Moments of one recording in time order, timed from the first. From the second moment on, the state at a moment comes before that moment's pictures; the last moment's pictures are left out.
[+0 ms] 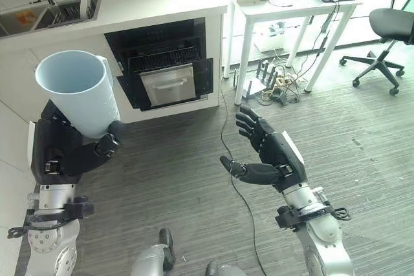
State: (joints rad) left arm 0.18 0.36 0.08 -0.28 -0.35 -0.52 0.06; right arm 0.21 -0.48 -0.07 -0.31 0.48 -0.15 0.27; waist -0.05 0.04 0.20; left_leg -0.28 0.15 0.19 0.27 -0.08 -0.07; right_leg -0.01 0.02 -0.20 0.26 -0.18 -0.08
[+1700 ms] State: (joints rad) left arm 0.19 0.33 0.04 -0.27 -0.26 -0.45 0.09; right arm 0.16 -0.49 -0.03 -0.31 0.51 -0.11 0.28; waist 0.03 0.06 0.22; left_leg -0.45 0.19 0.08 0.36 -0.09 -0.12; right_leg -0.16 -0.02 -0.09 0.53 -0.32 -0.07
